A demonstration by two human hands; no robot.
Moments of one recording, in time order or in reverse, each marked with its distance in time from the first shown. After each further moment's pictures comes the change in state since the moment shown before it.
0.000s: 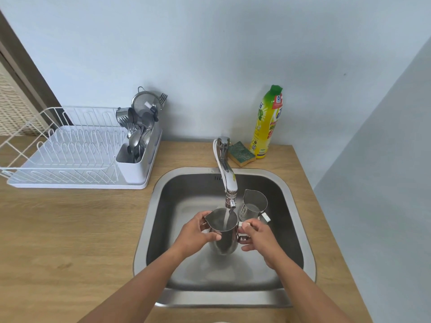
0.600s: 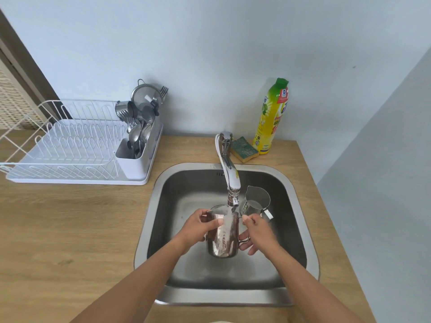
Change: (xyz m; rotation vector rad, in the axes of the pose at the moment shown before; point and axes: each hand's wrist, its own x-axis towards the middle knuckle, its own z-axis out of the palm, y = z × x) left_hand 0.007 0.014 -0.001 -0.140 -0.040 -0.165; right_hand 0.014 -0.009 0.012 -0.199 0.017 0.099
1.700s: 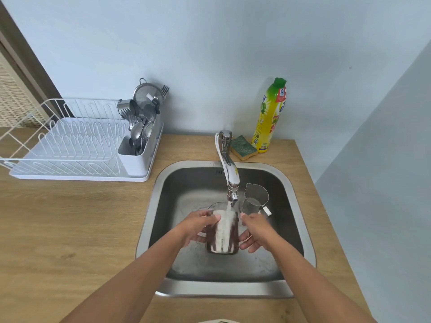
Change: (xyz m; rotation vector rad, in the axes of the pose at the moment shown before) left_hand 0.001 0.002 -0.005 -0.065 -0.117 -0.178; right_hand -0.003 -0.008 -0.006 -0.011 -0.104 0.153
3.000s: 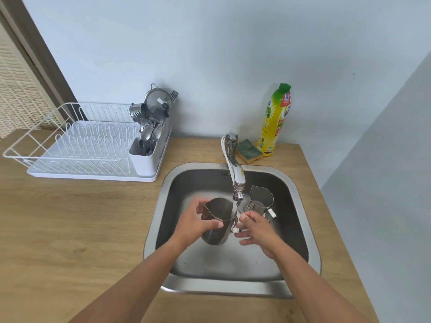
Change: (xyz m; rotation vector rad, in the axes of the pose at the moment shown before) left_hand -0.036 -0.005 -0.005 0.178 0.314 0.454; right_hand -0.012 0.008 0.013 0.223 -0.055 -0.256
